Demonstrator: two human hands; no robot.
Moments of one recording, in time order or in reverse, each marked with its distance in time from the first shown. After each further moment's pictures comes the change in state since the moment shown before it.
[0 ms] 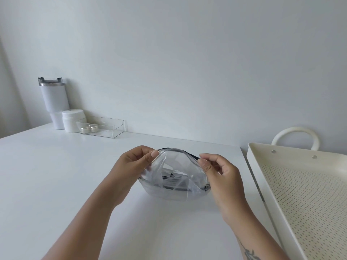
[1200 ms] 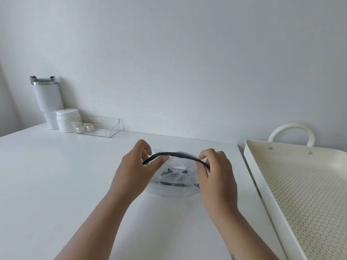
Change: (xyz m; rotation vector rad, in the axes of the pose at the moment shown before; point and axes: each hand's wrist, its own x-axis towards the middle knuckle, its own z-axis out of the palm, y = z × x) left_hand 0.001 -0.011 0.019 0.706 0.294 0.199; right_hand -0.010 -0.004 0.016 -0.699 0.153 -0.301
